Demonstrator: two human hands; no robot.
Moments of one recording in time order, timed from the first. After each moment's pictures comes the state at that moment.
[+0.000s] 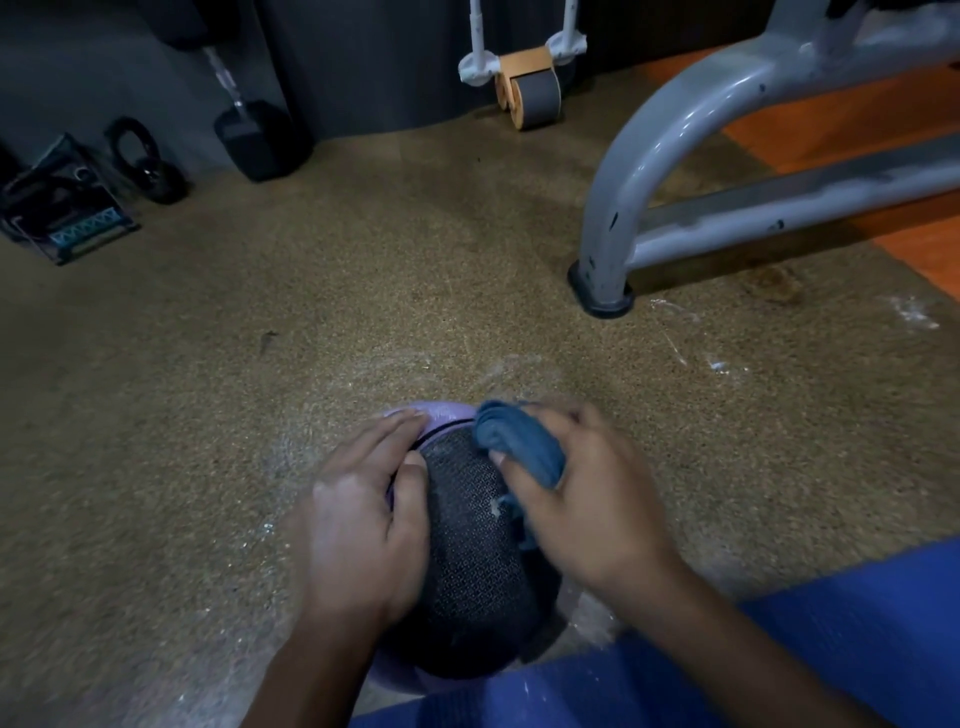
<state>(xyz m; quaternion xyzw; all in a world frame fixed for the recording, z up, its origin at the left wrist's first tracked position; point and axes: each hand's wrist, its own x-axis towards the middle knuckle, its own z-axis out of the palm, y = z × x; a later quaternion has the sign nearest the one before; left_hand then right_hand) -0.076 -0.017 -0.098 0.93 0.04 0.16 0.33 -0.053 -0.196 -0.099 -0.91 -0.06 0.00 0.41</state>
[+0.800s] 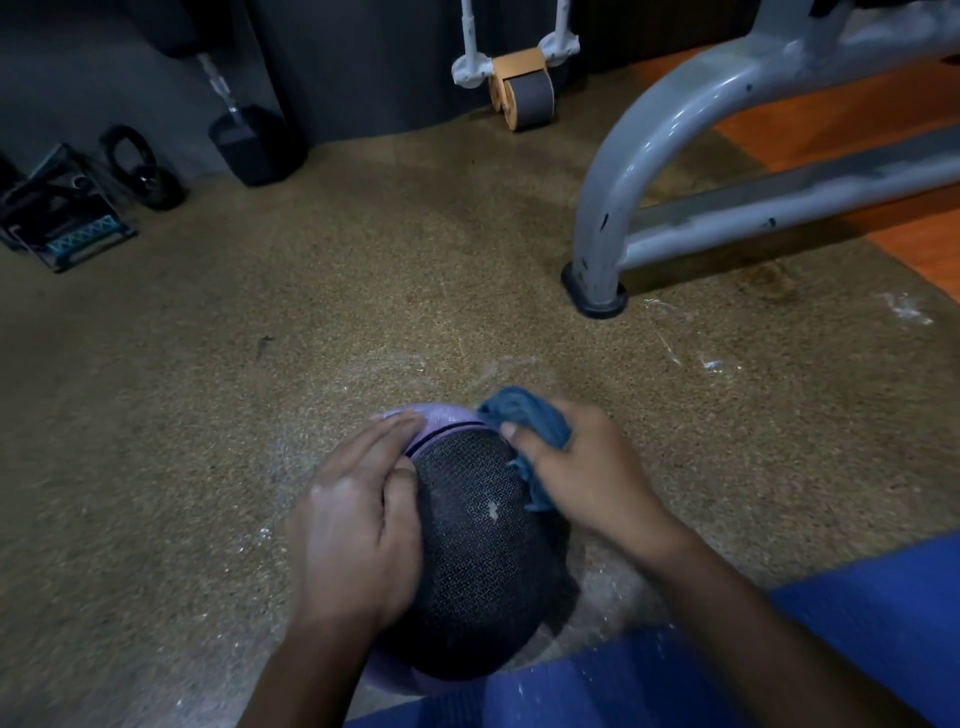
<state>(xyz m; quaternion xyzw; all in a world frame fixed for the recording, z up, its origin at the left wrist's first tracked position) -0.075 -0.020 -0.099 0.93 0.03 0.17 0.31 -0.025 -0.207 -0.106 -0.86 0.02 0.08 0.50</state>
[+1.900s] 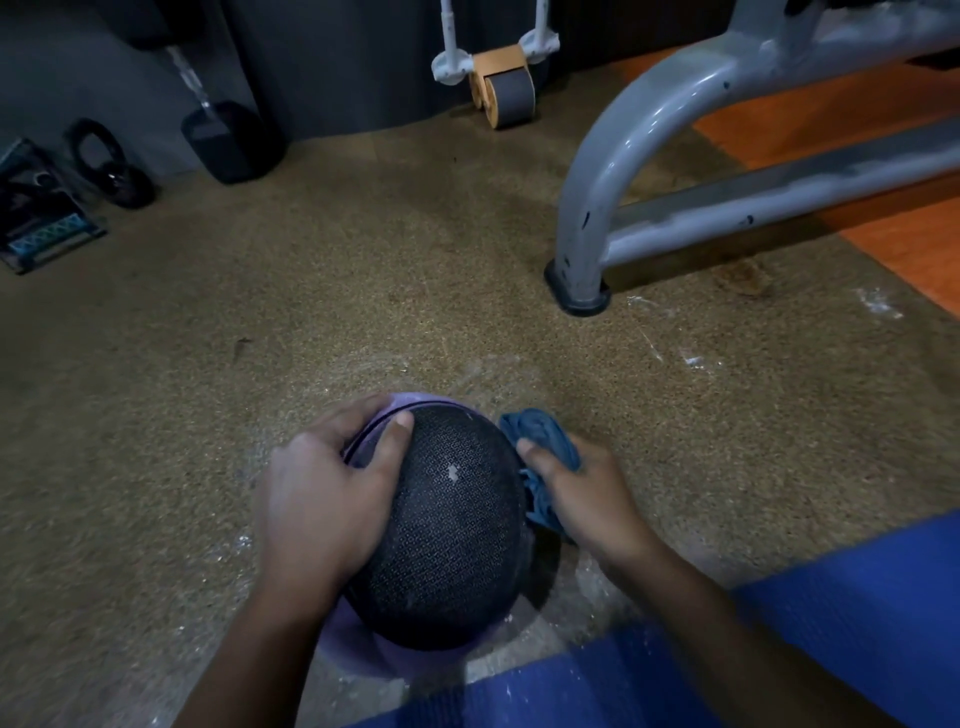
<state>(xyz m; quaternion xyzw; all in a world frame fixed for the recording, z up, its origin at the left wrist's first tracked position) -0.051 -0.016 -0.085 0.93 0.13 0.12 0.33 -0.033 -0.212 -0.144 -0.74 0.11 0.12 0.65</state>
